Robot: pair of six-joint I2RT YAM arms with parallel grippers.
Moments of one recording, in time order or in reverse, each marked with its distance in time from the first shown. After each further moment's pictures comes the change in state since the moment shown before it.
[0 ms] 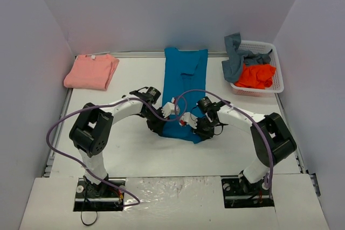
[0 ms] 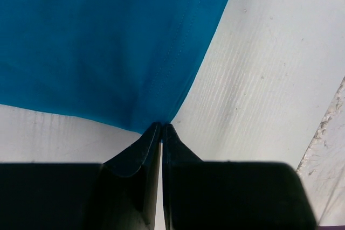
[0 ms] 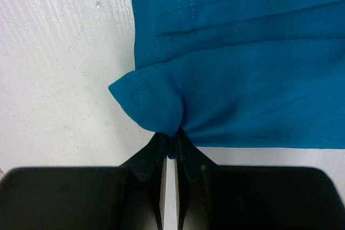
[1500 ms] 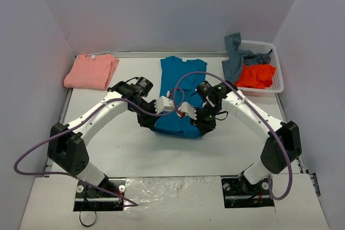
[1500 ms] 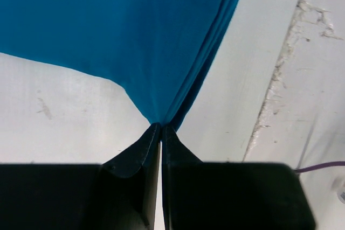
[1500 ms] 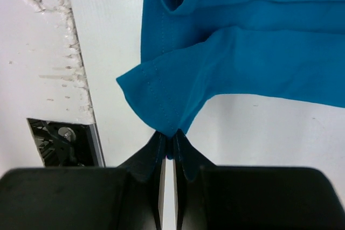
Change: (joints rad) left arm -0.023 -0.282 0.138 -0.379 -0.078 0.116; right arm 0.045 -0.083 0.395 -0.556 -0.116 -0.079
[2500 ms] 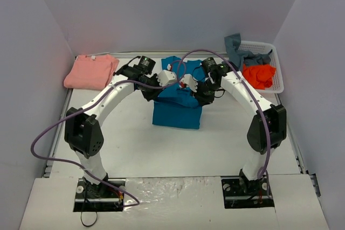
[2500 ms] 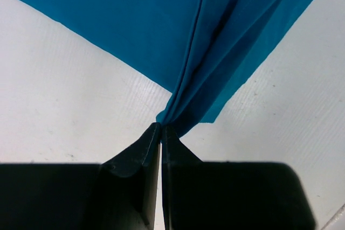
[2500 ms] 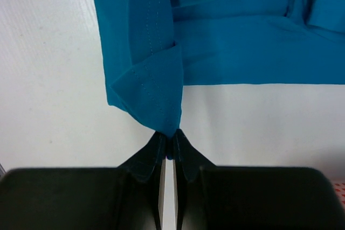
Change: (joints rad) left arm 0.087 0.235 0.304 0.174 -0.202 -0.064; right arm -0.174 0.251 0.311 0.128 0.085 -0.019
